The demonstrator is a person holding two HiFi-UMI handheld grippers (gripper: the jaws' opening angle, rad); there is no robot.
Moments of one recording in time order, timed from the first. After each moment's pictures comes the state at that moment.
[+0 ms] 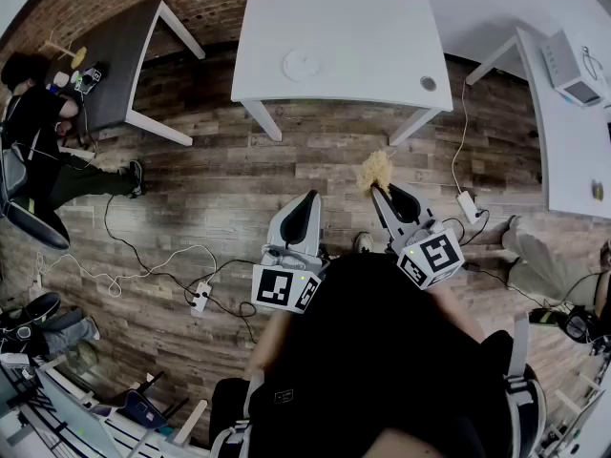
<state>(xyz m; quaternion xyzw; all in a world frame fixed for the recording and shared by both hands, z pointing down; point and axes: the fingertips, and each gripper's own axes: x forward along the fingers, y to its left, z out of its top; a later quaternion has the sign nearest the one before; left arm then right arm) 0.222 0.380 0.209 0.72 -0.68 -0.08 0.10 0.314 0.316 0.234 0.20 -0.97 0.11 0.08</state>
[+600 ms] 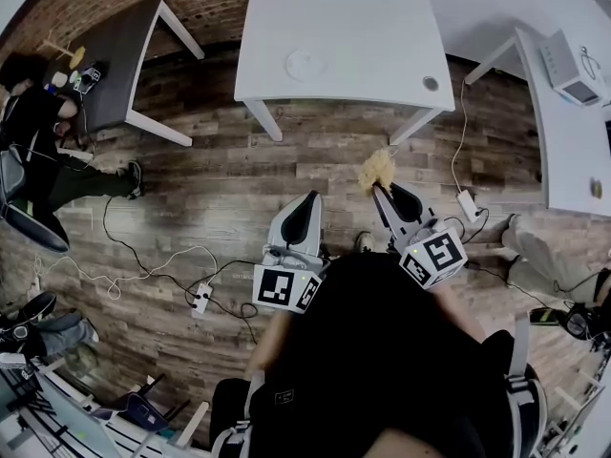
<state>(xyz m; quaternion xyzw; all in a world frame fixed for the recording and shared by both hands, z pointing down) 0.207 0.386 0.212 0.72 -0.68 -0.09 0.11 0.300 0.320 0.231 0.20 -0.97 0.11 0.07</state>
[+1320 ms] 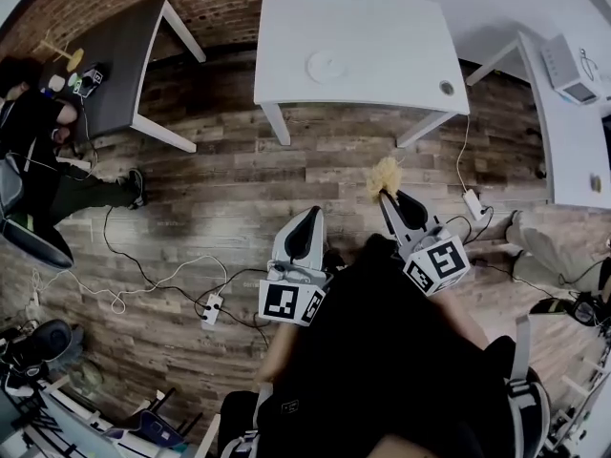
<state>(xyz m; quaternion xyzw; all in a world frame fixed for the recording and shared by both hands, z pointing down) 0.117 0.436 0.236 0.72 -0.68 -0.10 0.13 0.218 0.357 0.245 0.23 -0.96 0.10 0.10</state>
